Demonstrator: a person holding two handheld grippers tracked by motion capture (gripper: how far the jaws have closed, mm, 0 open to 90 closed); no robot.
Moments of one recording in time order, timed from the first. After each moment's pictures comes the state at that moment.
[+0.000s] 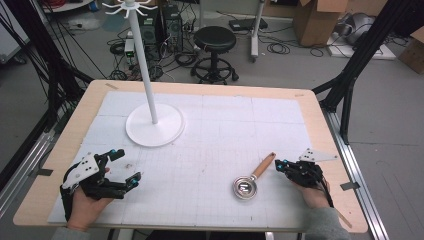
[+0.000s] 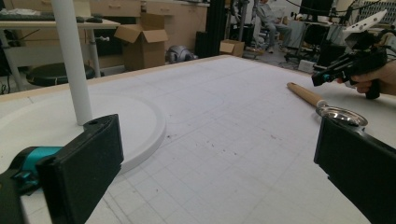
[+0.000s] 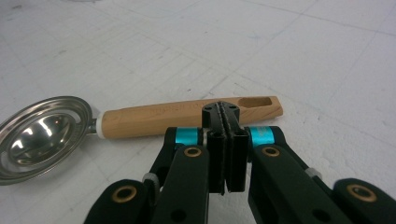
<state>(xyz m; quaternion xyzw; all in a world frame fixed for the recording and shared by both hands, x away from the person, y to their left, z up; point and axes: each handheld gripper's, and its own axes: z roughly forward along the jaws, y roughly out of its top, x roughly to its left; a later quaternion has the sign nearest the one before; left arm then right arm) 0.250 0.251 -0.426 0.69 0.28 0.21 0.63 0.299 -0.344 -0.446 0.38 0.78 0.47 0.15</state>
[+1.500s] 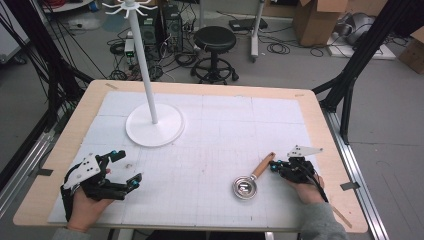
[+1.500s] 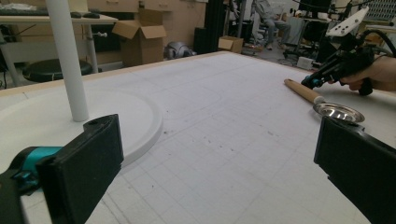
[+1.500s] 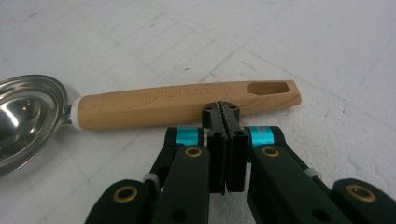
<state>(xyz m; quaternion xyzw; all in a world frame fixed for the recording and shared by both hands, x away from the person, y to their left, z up) 0.249 0.249 -0.427 0.69 0.29 0.21 0.63 0.315 -0.327 -0.450 0.38 0.82 0.40 0.13</state>
